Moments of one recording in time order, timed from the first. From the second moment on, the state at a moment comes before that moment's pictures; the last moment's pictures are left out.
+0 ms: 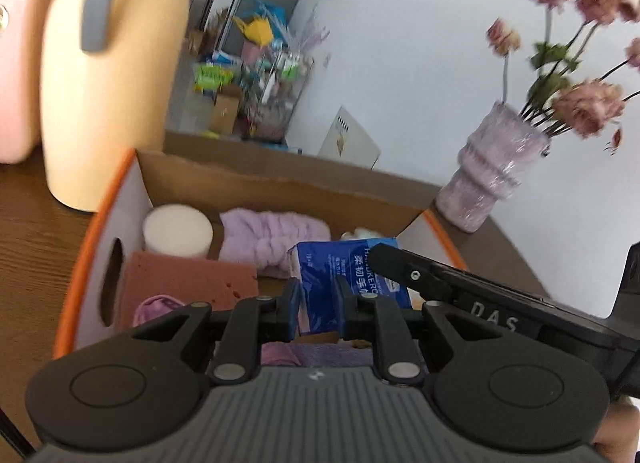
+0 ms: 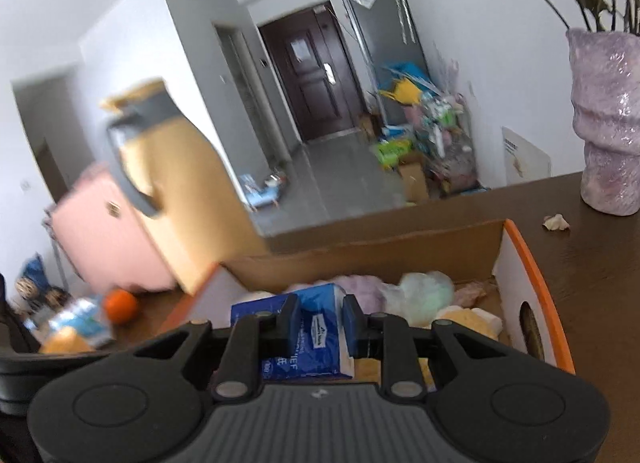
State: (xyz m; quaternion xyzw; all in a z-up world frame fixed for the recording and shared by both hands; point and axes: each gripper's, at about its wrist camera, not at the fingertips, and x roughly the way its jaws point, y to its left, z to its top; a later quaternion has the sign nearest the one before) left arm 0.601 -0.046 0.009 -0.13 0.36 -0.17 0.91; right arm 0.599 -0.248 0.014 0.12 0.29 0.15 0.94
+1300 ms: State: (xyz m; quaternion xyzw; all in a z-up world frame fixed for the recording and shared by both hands) left arm 0.432 -0.020 0.097 0.03 0.18 -0.05 0.98; right arm 0.490 -0.265 0.108 0.00 0.21 0.14 0.97
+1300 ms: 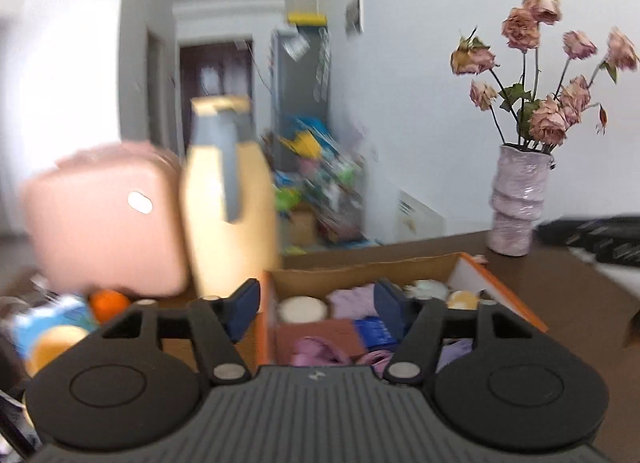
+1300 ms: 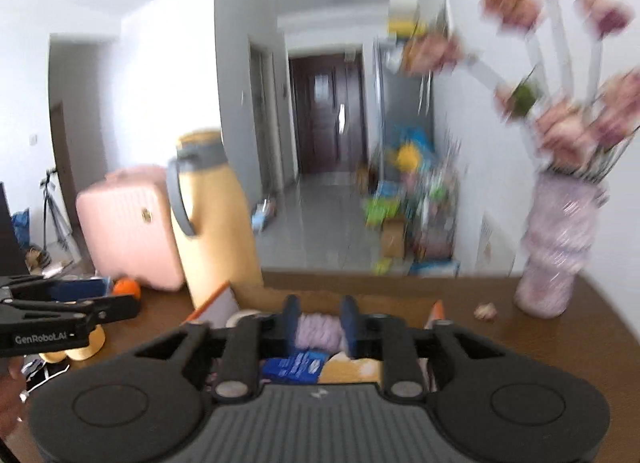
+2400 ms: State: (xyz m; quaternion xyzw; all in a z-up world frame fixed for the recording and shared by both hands) left arm 0.211 -0.023 -0.004 -0.03 0.23 -0.07 0.97; right arm 0.210 -0.260 -0.013 0.01 0.18 0.18 0.97
